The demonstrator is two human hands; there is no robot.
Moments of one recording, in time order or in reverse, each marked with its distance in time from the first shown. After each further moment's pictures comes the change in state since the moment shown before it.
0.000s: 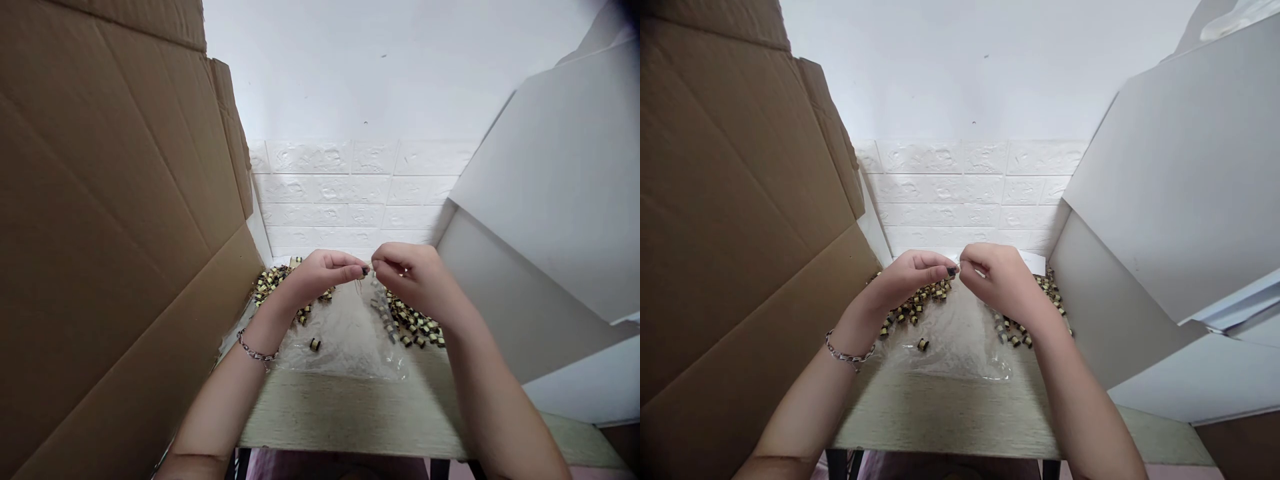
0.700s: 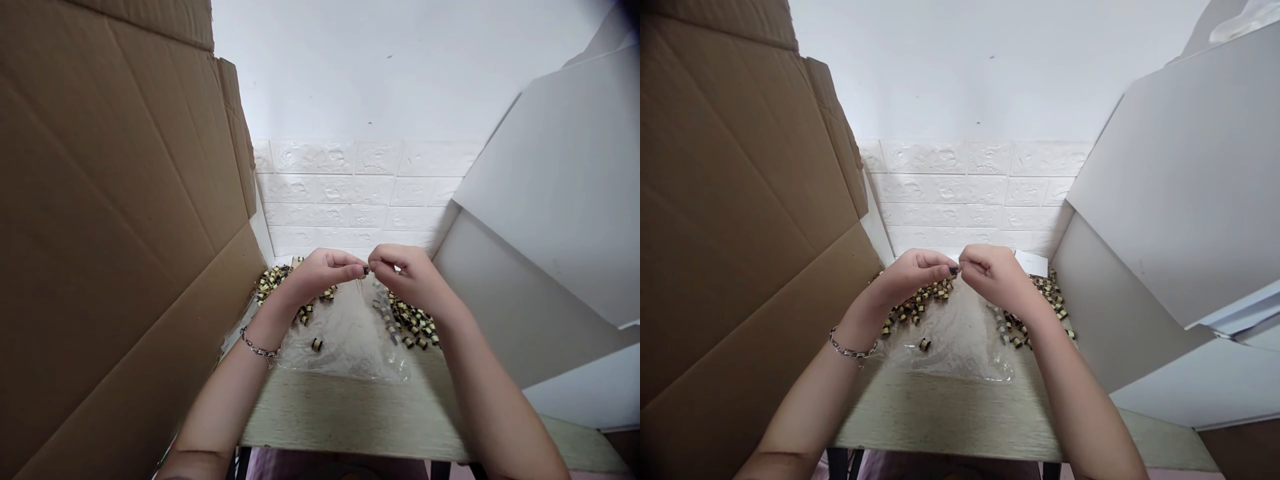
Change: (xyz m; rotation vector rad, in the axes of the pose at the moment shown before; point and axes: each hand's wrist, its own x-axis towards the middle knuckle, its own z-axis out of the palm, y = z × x) left_hand 0.001 -0.001 -0.004 0.042 0.005 0.002; right_hand 0.007 0.013 0.013 0.157 -0.067 -0.012
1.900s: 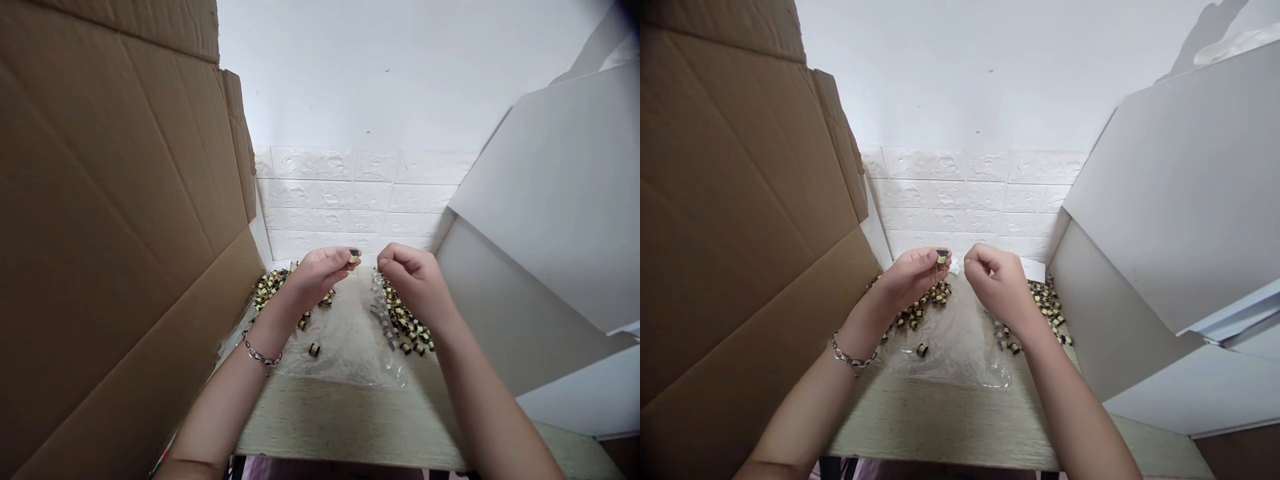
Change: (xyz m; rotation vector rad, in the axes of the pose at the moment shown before) left_hand 0.005 -0.005 0.006 -0.480 0.077 0.057; right_hand -0.005 -0.015 0.002 0.267 0.228 0.181
